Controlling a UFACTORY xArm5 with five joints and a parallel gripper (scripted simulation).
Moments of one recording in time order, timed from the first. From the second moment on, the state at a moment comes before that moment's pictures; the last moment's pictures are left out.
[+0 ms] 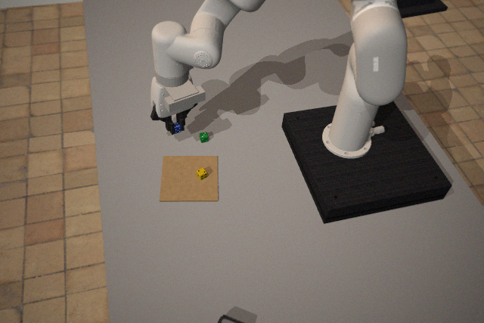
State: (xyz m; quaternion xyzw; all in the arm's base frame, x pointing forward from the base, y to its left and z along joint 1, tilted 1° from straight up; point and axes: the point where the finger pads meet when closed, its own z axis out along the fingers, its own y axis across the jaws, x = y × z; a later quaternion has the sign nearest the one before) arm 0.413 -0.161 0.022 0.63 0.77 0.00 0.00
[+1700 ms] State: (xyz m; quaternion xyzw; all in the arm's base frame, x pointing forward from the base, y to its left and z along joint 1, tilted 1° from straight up) arm 0.442 -0.011 0.059 0.22 0.97 0.00 0.00
